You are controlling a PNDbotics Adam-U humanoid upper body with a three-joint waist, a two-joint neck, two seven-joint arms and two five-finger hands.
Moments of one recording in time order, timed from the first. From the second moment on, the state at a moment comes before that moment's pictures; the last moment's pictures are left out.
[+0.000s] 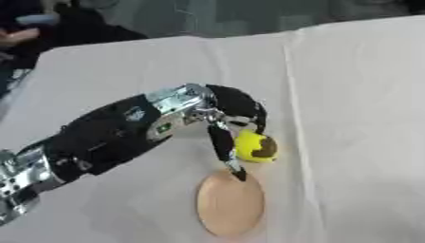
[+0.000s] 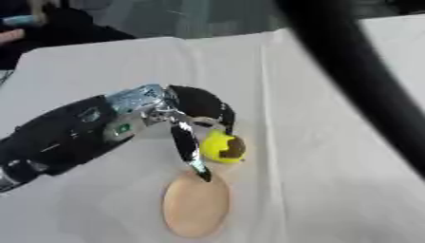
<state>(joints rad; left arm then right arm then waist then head) -0.51 0.75 -0.55 -1.64 -0.79 -0.15 -0.50 -0.22 -0.48 -0.14 -1.99 0.33 -0.61 -0.61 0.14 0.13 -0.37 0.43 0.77</state>
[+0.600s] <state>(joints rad) -0.51 0.74 -0.55 -1.62 -0.79 -0.15 -0.45 -0.22 -0.48 -0.14 -1.99 0.33 -0.61 -0.61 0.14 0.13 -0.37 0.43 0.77</state>
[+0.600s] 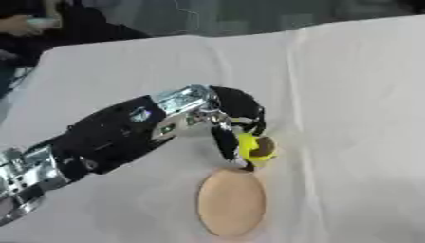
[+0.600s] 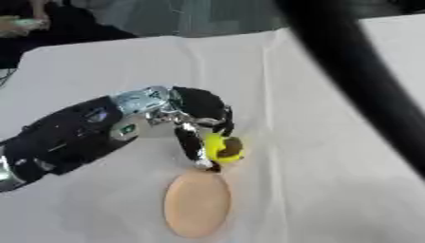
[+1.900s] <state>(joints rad) -0.50 0.74 -0.56 -1.59 -0.81 -0.08 -0.53 -0.22 -0.48 -0.14 -1.99 0.33 -0.61 -0.61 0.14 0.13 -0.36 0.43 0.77</state>
